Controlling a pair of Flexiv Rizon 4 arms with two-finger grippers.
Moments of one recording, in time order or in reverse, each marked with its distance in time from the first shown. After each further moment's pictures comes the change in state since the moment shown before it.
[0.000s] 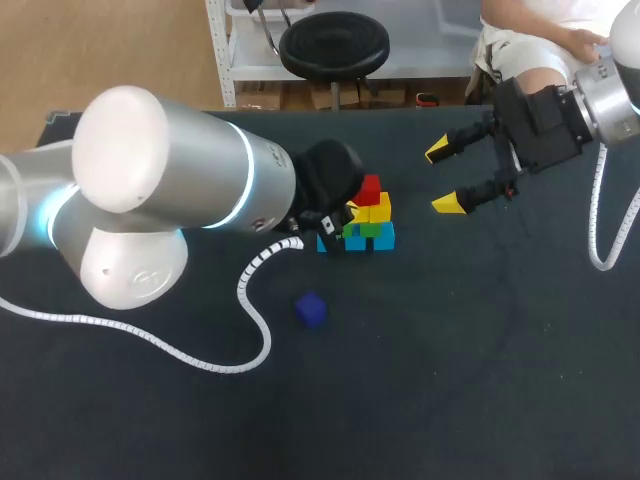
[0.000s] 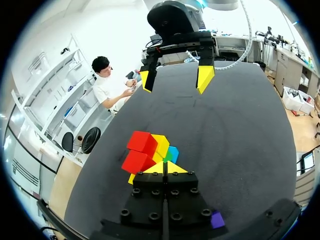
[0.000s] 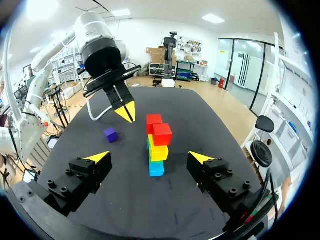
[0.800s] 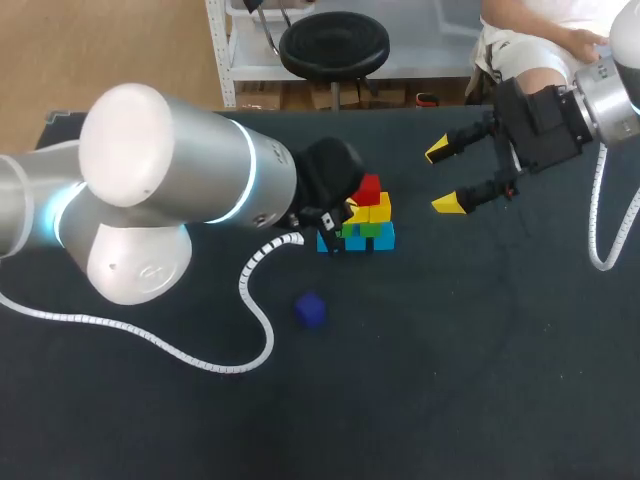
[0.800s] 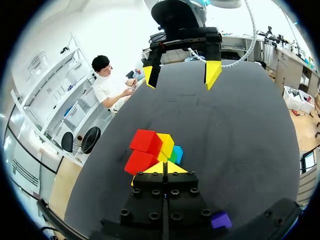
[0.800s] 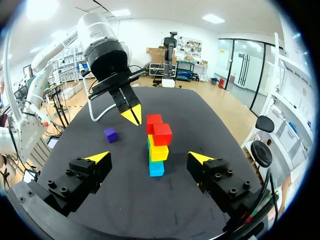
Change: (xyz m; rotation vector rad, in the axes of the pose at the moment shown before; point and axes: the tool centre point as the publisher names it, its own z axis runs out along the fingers) left arm 0.003 0.008 0.010 0.001 0.003 0.003; right arm 0.000 0.000 0.000 0.000 0.000 0.000
